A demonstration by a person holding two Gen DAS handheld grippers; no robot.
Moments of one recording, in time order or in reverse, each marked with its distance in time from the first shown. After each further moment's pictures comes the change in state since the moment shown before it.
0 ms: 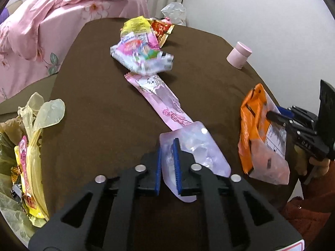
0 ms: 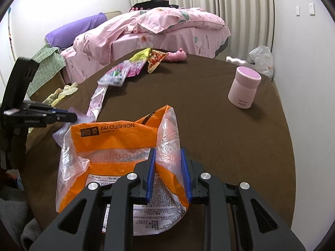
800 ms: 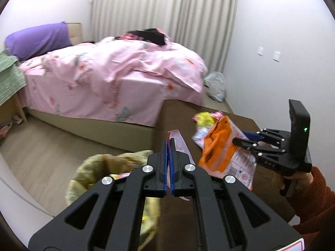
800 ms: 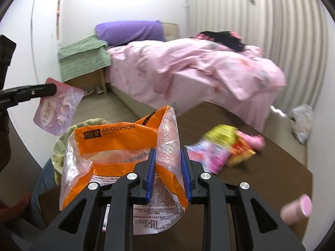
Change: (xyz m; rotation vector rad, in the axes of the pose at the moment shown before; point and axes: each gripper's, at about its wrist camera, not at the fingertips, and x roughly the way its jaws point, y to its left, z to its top) left arm -0.202 0.095 -0.008 -0.204 -0.444 0.240; right arm 0.042 0.166 0.149 -0.341 -0.109 0.212
